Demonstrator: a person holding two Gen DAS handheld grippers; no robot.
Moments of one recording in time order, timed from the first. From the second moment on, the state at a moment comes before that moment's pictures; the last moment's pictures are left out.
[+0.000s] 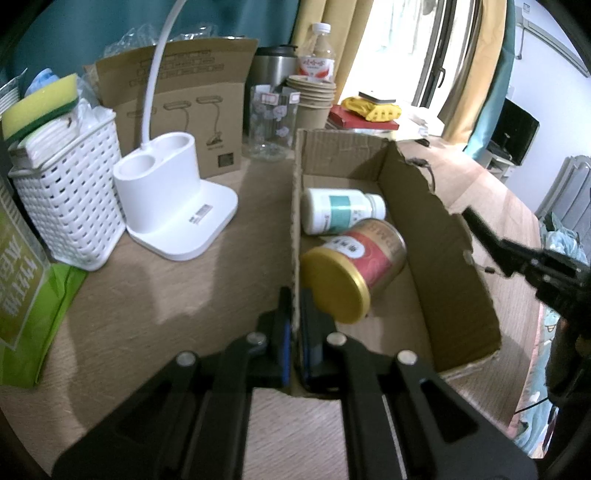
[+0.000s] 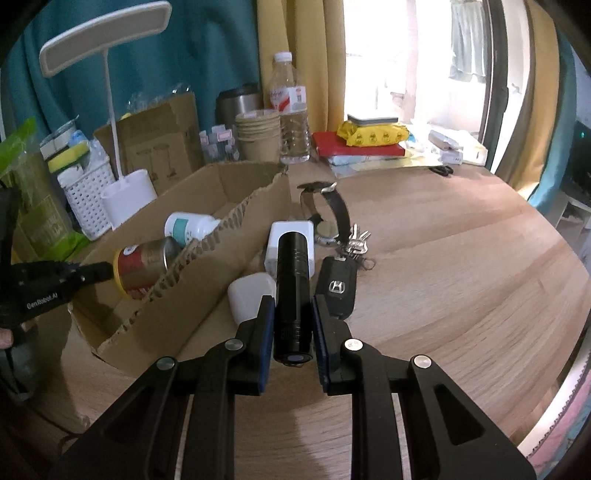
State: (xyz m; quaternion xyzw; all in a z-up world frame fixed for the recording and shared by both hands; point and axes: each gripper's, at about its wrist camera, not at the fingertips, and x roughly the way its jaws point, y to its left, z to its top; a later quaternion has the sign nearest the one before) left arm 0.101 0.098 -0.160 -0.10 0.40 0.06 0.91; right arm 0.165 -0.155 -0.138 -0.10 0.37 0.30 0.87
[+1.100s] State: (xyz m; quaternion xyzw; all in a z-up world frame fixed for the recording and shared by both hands) left arm 0.102 0.099 -0.159 -0.11 0.40 0.06 0.91; right arm 0.162 -0.135 -0.175 -0.14 0.40 0.32 0.85
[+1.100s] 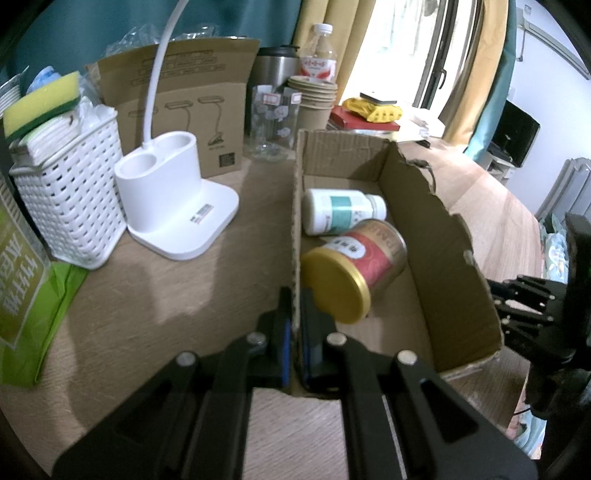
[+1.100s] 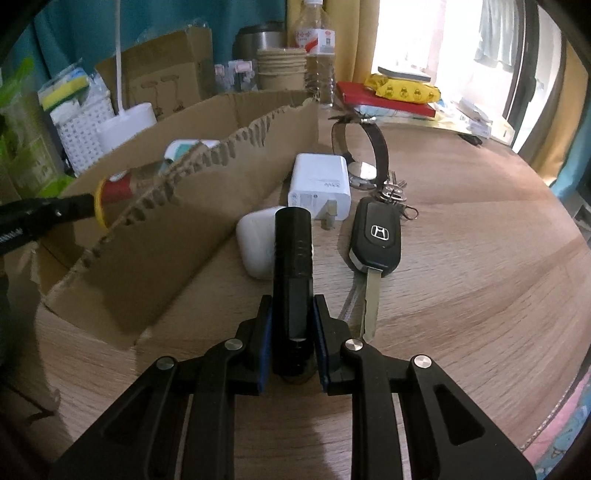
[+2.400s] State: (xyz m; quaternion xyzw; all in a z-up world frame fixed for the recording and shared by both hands) left arm 0.102 0.100 -0.158 -0.11 0.39 0.06 0.91; right arm 0.160 -0.118 -0.015 -0.09 0.25 0.38 0.88
